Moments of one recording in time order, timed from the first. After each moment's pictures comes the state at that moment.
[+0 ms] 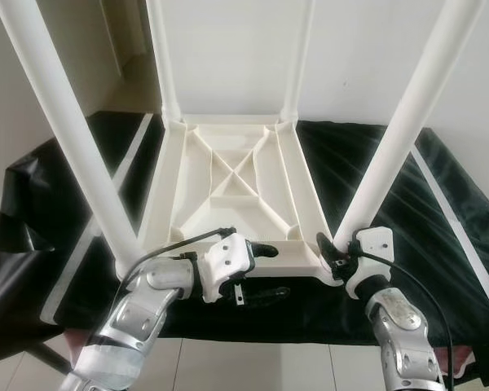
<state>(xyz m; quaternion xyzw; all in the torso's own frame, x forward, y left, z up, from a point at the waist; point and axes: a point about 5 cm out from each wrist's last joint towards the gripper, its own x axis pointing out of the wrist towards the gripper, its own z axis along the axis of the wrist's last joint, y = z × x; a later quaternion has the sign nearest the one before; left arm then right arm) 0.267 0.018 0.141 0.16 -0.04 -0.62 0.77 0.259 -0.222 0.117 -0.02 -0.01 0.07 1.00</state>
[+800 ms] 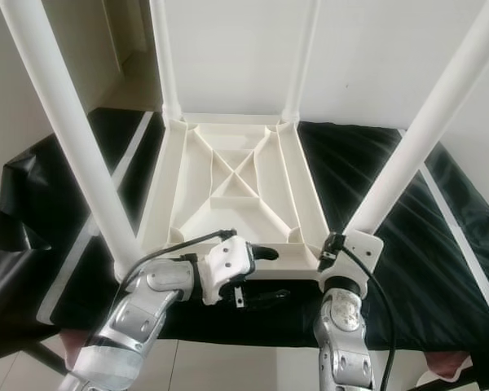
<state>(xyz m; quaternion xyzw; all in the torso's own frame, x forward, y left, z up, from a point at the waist) 0.264 0.016 0.139 0.16 -0.04 -0.63 0.76 0.256 -0.183 0.115 0.06 0.01 -0.20 0.98</state>
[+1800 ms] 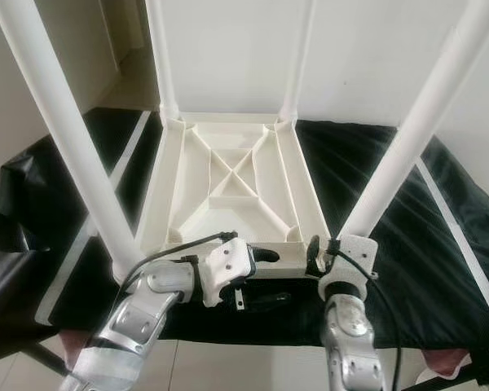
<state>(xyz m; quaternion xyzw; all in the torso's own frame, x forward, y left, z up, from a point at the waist) 0.261 0.016 0.135 0.16 -0.04 -0.63 0.76 0.254 -0.193 0.116 0.01 0.00 -0.10 1.00</state>
